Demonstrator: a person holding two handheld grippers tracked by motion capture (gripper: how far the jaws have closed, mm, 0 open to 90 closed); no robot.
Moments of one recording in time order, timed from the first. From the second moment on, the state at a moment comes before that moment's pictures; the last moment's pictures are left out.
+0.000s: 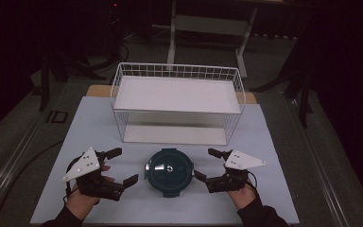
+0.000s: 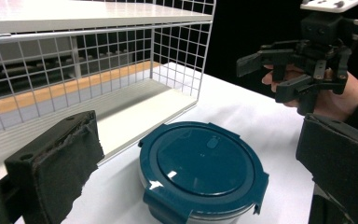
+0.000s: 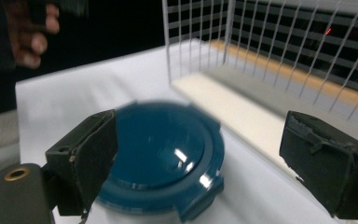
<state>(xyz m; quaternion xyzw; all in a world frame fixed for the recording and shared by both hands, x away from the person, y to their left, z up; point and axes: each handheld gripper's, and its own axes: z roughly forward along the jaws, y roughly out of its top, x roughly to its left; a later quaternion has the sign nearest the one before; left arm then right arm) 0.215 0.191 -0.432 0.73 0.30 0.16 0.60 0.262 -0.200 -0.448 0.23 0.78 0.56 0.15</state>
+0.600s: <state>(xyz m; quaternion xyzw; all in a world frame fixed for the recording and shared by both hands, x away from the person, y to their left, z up) 0.260 0.159 -0.460 0.77 0.40 0.03 0.50 0.259 -0.203 -0.440 0.25 0.77 0.57 0.15</state>
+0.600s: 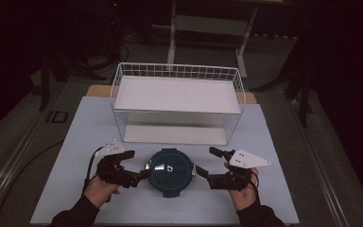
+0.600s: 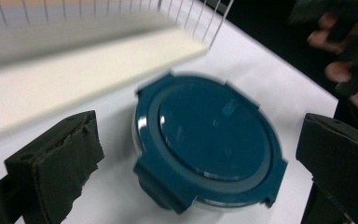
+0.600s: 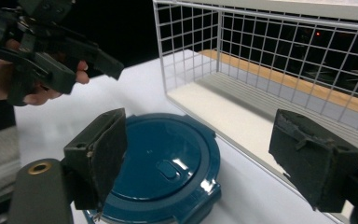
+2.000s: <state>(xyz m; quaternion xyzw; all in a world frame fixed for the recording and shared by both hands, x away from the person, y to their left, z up) 0.299 0.174 -0.520 0.68 0.54 -0.24 0.44 0.262 -0.200 -0.459 0.29 0.78 0.55 0.10</state>
